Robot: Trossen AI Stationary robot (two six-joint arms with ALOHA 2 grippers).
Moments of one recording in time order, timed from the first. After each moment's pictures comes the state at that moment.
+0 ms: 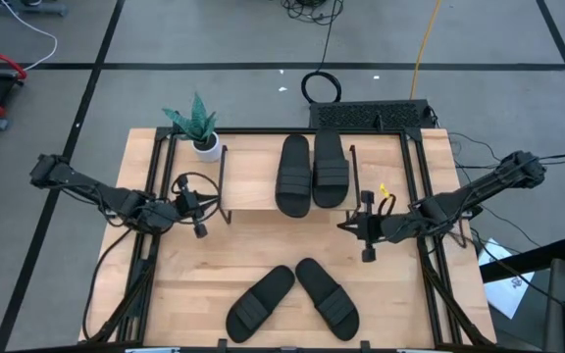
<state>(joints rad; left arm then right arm) -0.36 0.63 0.35 -0.22 -0.76 -0.13 0.42 1.00 0.68 -0.28 0.48 0.03</state>
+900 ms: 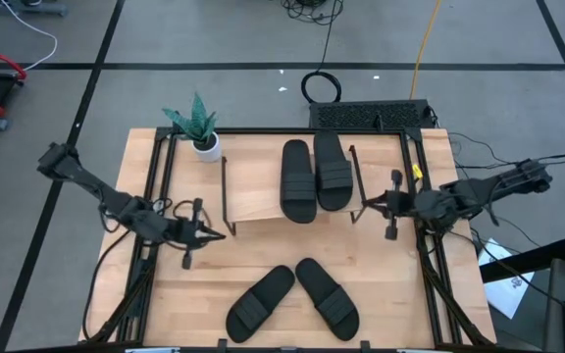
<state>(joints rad) -0.55 0.73 0.40 0.00 -0.44 0.09 0.33 0.57 0.55 -0.50 0.52 0.05</state>
